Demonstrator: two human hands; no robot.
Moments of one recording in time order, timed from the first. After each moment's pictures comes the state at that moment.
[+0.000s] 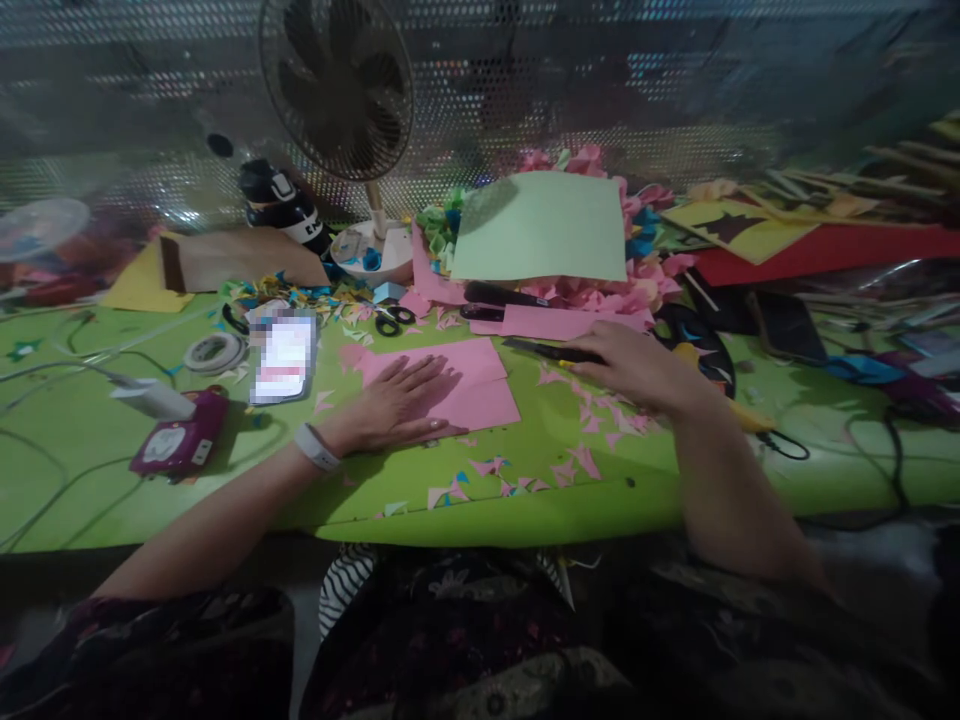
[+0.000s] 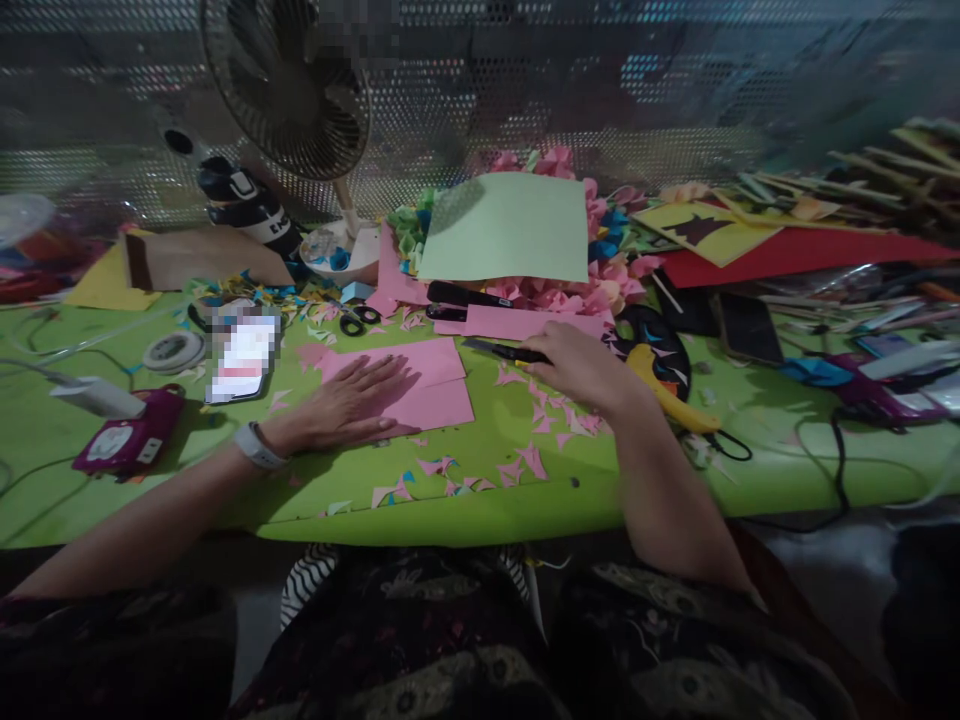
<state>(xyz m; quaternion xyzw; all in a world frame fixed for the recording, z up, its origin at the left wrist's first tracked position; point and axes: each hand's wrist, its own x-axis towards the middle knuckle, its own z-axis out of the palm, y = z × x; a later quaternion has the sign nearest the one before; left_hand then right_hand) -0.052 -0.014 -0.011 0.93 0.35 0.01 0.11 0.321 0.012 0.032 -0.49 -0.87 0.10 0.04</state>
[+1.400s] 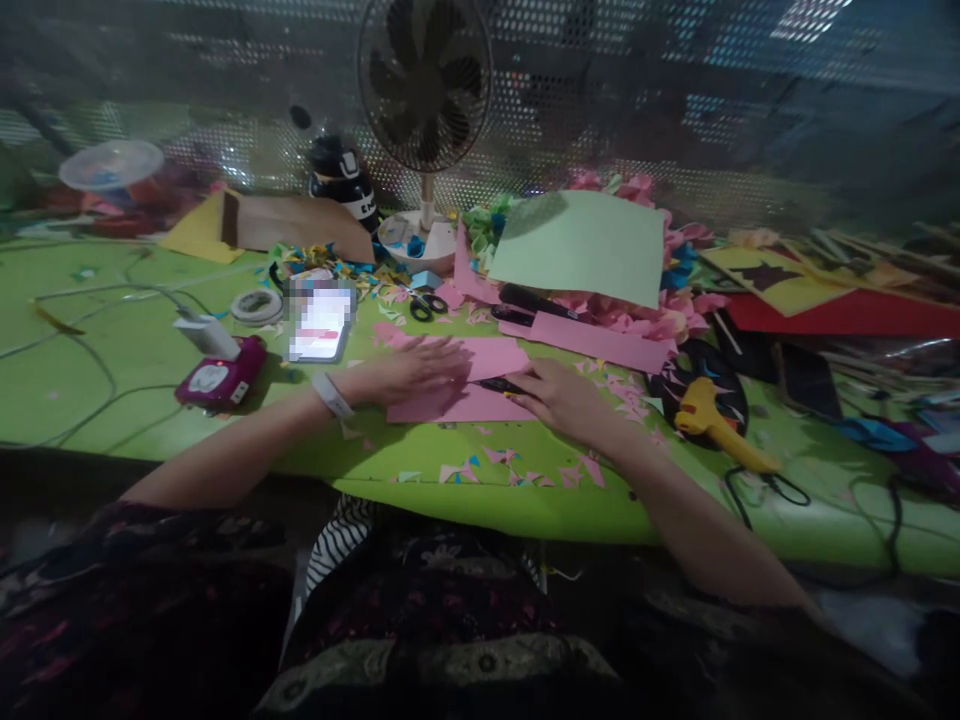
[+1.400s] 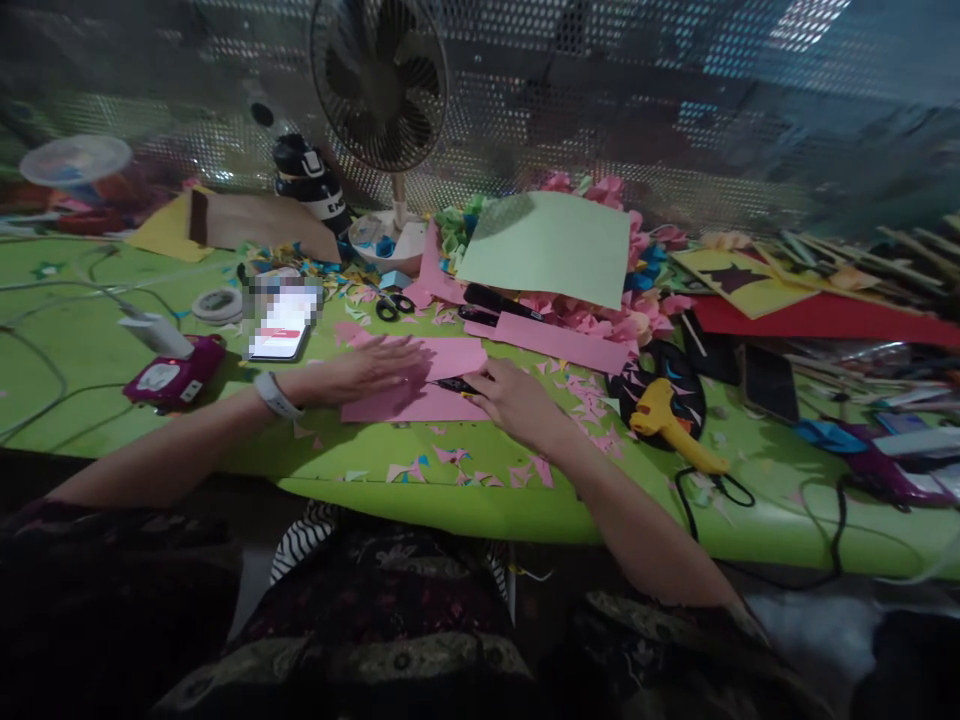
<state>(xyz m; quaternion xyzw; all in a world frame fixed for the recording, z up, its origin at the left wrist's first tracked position) -0.075 0.003 -0.009 0.94 0.31 0.02 0.14 0.235 -0.012 -0.003 -0.36 -0.93 0.05 0.08</state>
